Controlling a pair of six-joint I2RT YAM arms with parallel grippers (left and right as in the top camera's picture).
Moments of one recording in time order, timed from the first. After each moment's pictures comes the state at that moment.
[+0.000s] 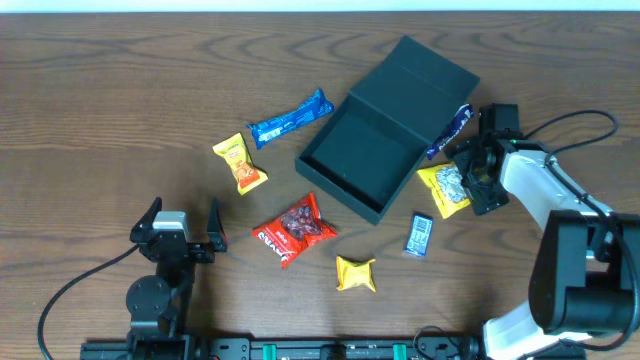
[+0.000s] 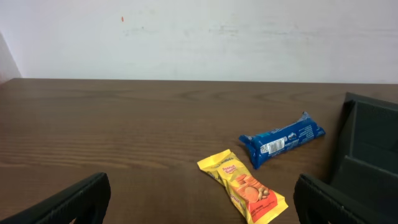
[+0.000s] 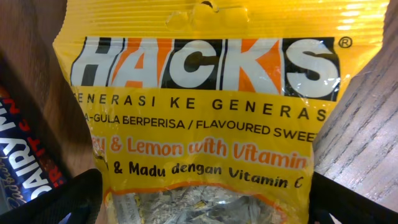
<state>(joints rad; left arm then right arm) -0.04 0.01 0.02 -0.11 0.02 -0.03 -0.05 1.74 0.97 -0.56 0.05 1.14</state>
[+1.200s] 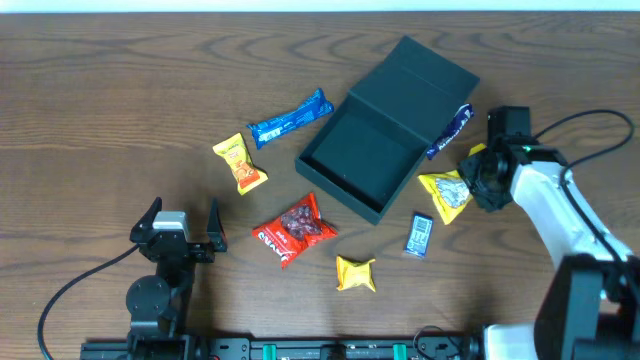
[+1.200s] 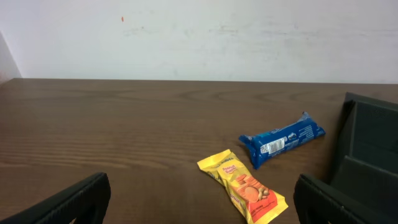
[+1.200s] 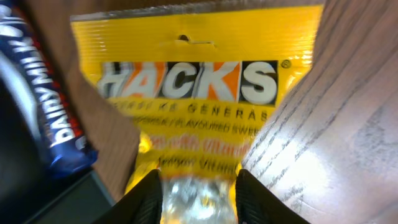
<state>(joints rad) -0.04 0.01 0.02 -0.11 0.02 -0.03 -0.05 1.56 0.96 -0.70 0.06 1.06</state>
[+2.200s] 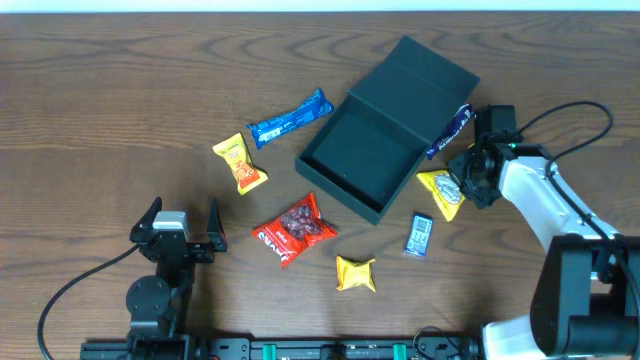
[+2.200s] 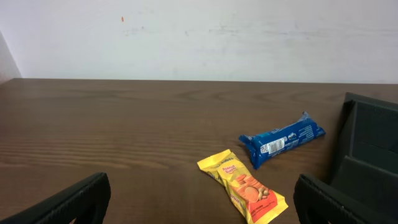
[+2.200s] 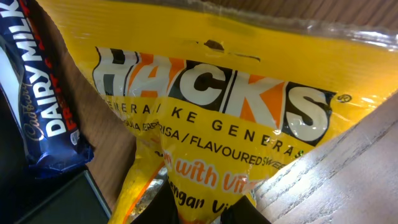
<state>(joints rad) -0.04 0.01 0.02 -0.11 0.02 -0.03 0.00 1.66 0.96 -0.63 0.05 1.02</state>
